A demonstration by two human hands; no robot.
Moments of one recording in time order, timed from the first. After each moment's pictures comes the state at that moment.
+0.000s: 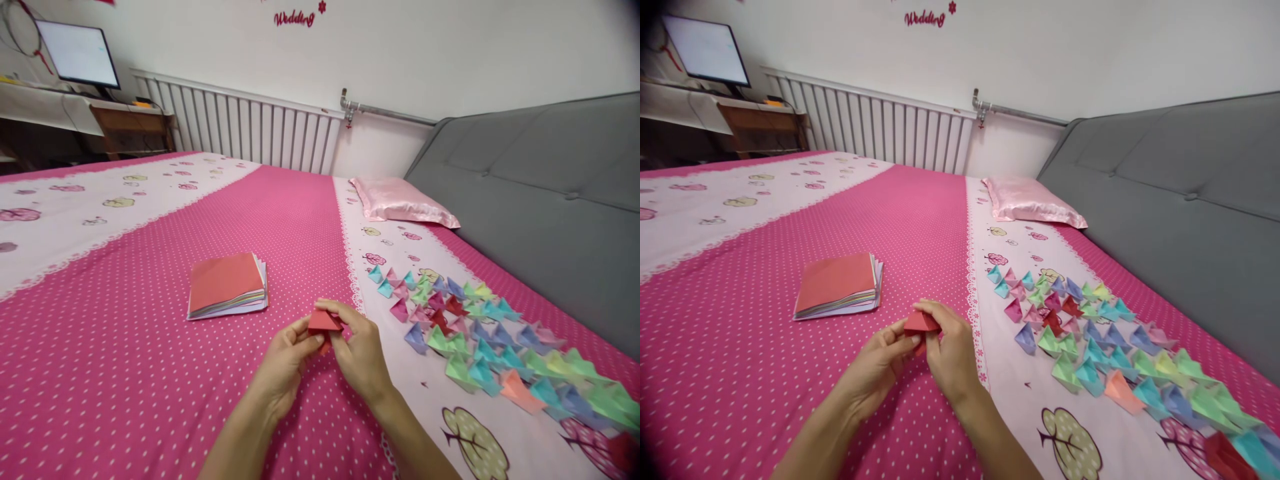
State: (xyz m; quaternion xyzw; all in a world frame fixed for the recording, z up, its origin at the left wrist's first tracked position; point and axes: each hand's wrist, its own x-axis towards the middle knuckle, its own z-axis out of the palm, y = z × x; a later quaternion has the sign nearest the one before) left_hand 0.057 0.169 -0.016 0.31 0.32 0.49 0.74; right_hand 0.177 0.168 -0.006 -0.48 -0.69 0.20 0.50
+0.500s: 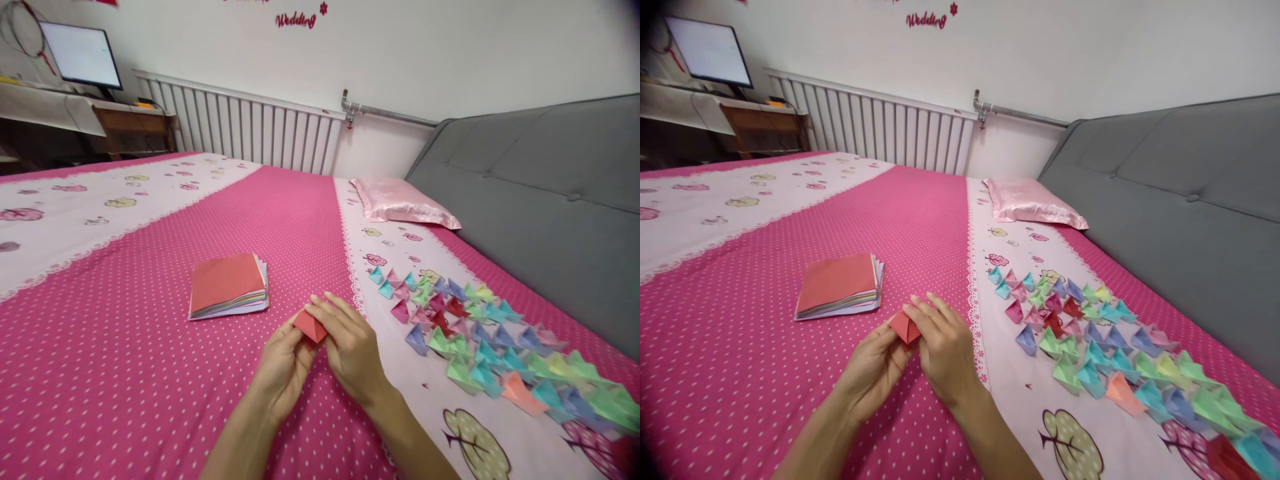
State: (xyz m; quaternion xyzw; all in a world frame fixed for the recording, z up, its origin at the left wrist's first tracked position) left_hand 0.062 0.170 -0.008 0.15 0.27 0.59 0.75; right_hand 0.177 0.171 -0.011 -0.45 -0.80 -0.02 0.40
